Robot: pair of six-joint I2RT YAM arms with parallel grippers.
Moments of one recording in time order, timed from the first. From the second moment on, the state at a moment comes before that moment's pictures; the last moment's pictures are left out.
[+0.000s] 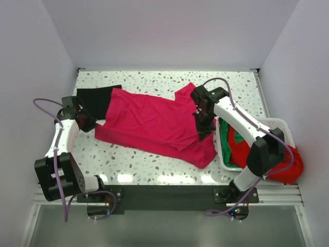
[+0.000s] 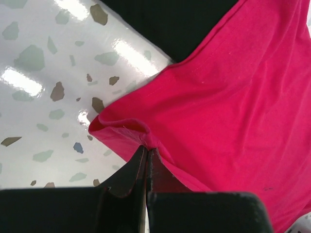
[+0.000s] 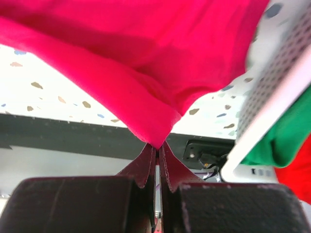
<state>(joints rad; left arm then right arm) 0.28 1.30 0.90 -0.58 0.10 -0.58 0.54 1.62 1.45 -1.34 -0.04 0.47</state>
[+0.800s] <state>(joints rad) 0.15 1.57 1.10 -0.54 0.09 -0.52 0.39 1.93 1.68 -1.34 0.04 0.32</state>
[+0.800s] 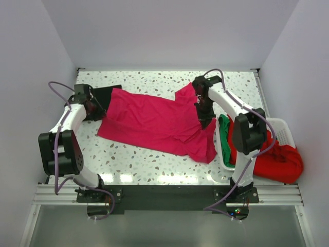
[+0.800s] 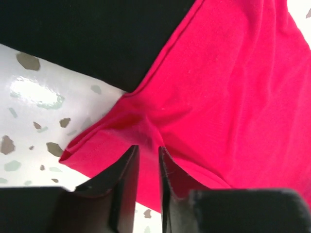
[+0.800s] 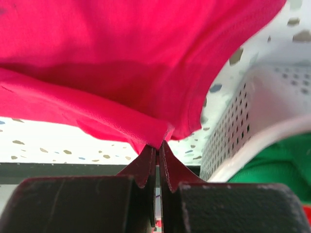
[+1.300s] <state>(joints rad) 0.16 1.44 0.99 -0.54 0.03 -0.51 0.35 2.02 1.84 -1.31 -0.01 0.27</state>
